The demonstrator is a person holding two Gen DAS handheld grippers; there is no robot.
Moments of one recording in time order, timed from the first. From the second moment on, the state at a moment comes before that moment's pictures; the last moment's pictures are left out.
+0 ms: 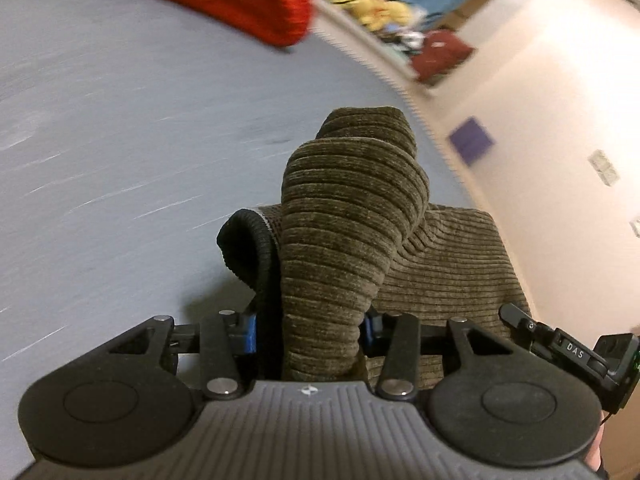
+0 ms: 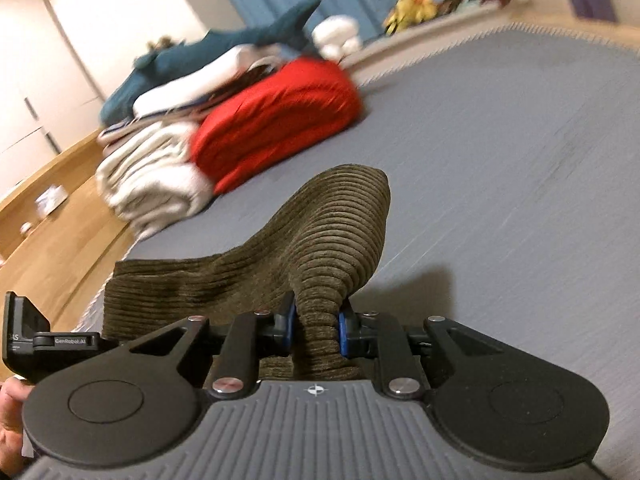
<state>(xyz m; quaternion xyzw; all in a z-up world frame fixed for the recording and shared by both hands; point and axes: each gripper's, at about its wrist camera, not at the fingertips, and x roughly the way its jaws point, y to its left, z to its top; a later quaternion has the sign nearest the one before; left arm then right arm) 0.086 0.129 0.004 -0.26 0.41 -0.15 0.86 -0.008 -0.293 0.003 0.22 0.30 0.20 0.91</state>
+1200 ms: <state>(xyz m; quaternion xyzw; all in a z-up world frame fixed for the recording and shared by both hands) 0.174 -0.028 -0.022 0.02 0.32 -0.10 0.94 0.127 -0.401 -0.037 0.11 0.30 0.15 0.94</state>
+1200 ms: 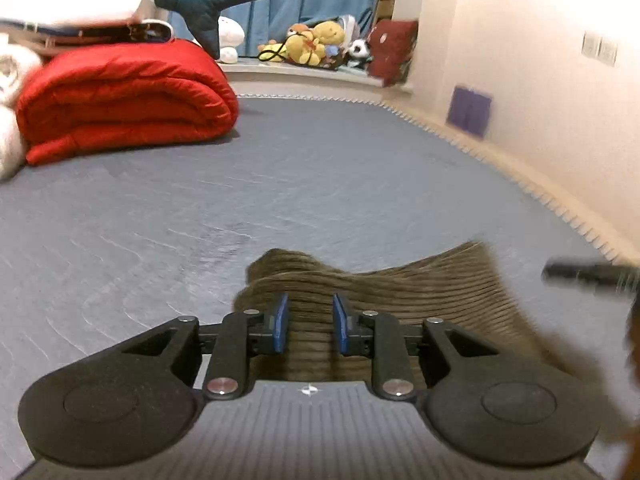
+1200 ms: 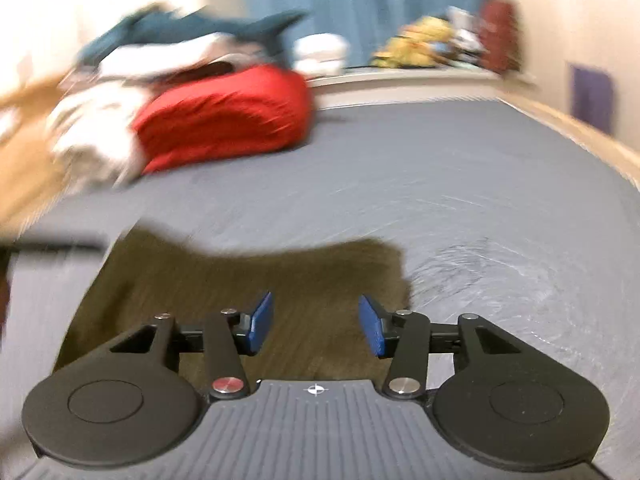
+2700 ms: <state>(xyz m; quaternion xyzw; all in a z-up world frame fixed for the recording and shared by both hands) 0.085 -0.016 -0.031 0.11 0.48 -0.07 0.87 0.043 -0.424 -0.091 0.06 0.48 0.06 0.87</state>
